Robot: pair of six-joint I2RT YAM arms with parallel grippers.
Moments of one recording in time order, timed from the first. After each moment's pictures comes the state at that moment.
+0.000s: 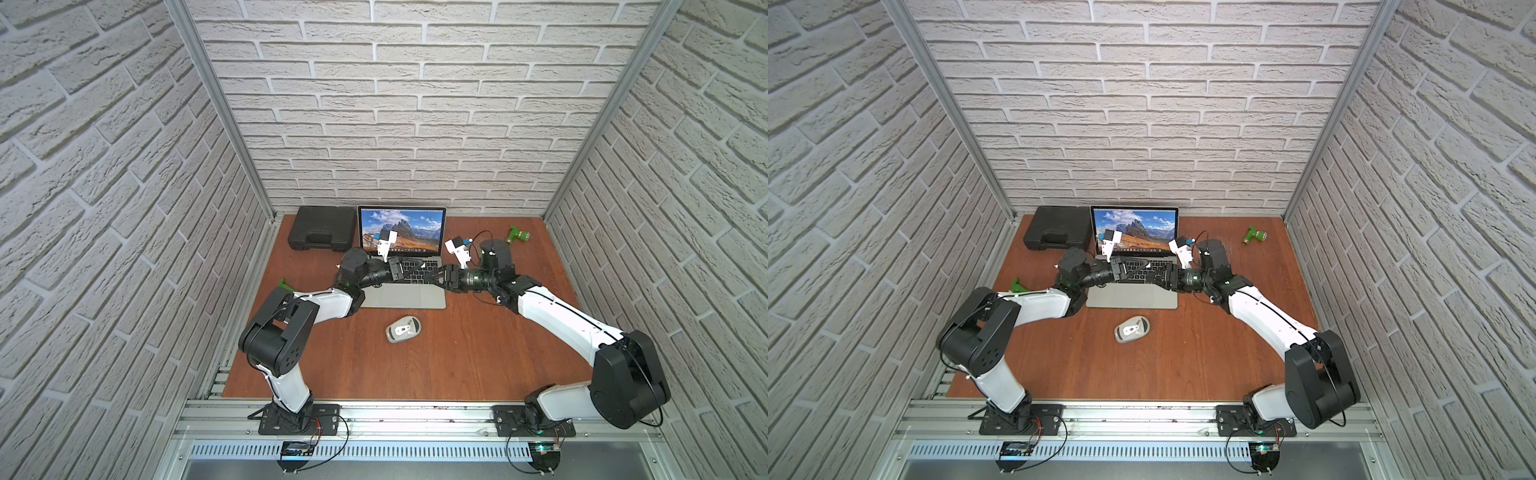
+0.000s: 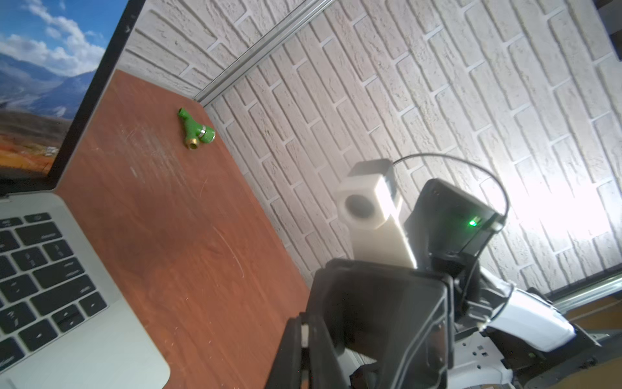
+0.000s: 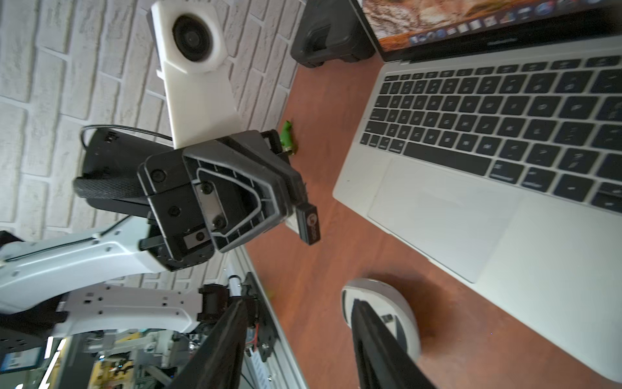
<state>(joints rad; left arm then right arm) -0.49 1.73 0.83 1.01 0.82 -1.02 0.34 1.41 0.92 -0.05 -0.80 0.71</state>
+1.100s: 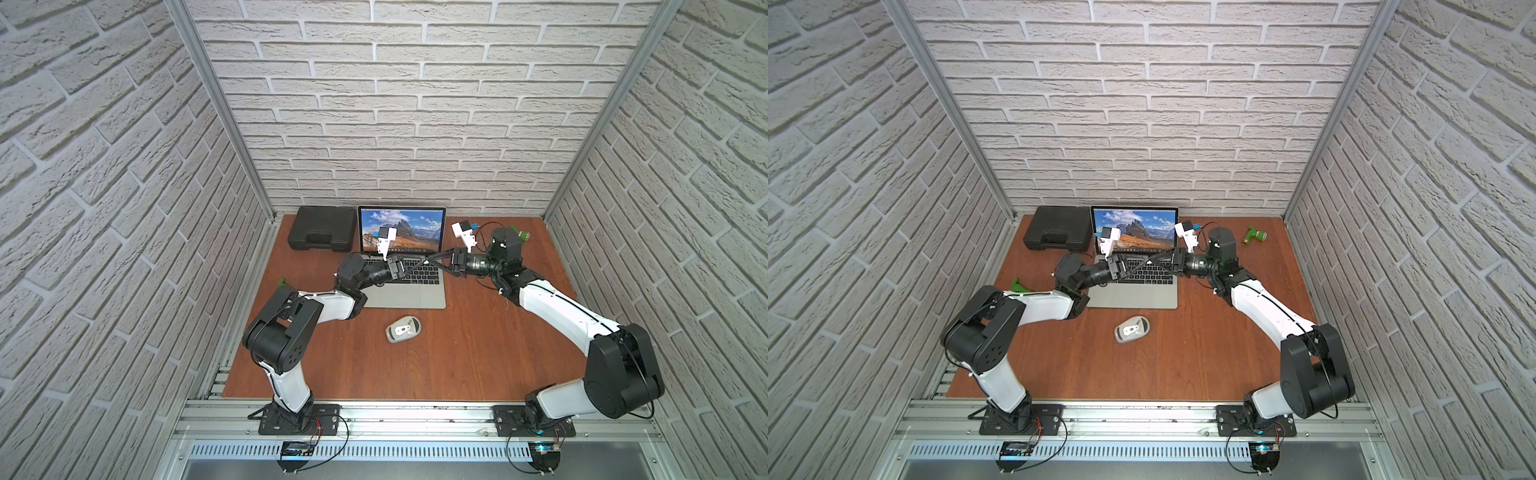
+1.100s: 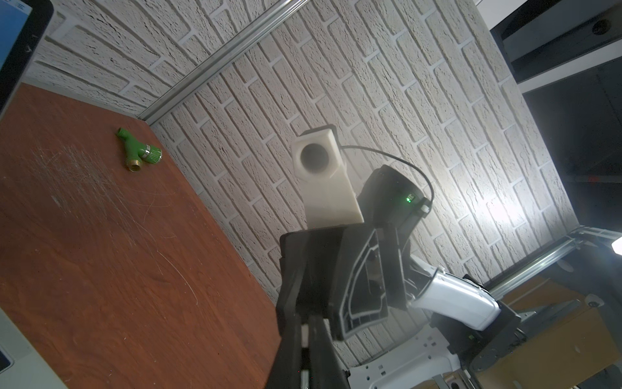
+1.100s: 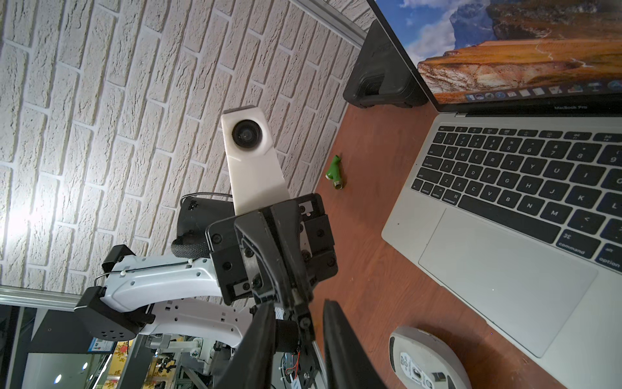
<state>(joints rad) -0.52 1.75 0.81 1.22 0.81 -1.17 0.27 1.46 0.98 0.15 -0.93 0.86</state>
